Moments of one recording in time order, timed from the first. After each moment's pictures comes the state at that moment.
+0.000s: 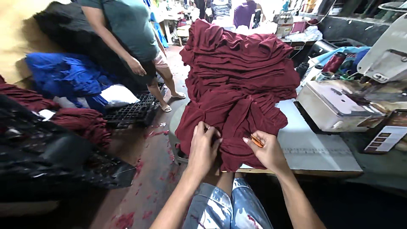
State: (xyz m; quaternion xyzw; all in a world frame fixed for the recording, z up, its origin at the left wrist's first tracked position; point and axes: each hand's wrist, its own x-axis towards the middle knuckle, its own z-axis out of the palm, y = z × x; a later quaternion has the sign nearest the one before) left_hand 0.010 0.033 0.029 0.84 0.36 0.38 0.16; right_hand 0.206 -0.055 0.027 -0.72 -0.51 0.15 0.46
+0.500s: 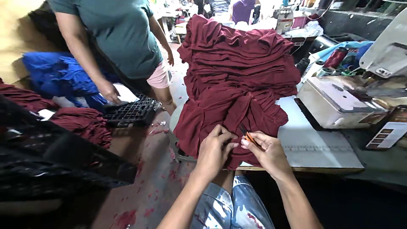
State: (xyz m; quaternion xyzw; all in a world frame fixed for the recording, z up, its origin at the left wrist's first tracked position) left_hand 0.027 0.019 0.027 0.86 0.30 0.35 0.24; right_hand 0.188 -0.071 0.031 -0.62 -0.47 0.25 0.57
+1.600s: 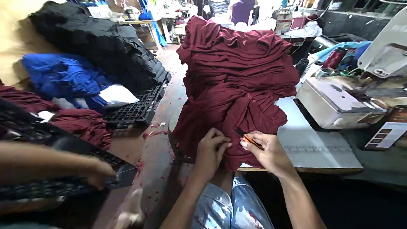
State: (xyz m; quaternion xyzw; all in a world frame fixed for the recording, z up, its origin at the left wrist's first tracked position) left_hand 0.025 0.021 0.007 0.82 0.31 0.41 0.24; right_hand 0.200 -0.069 0.039 -0.63 -0.54 0.23 0.51
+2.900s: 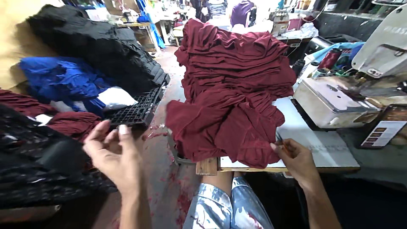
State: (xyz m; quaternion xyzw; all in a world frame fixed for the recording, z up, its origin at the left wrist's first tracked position) left_hand -0.100 0.047 0.062 0.57 0.47 0.65 0.16; right_hand 0.254 -0.114 0.004 -0.72 -0.40 0.16 0.54
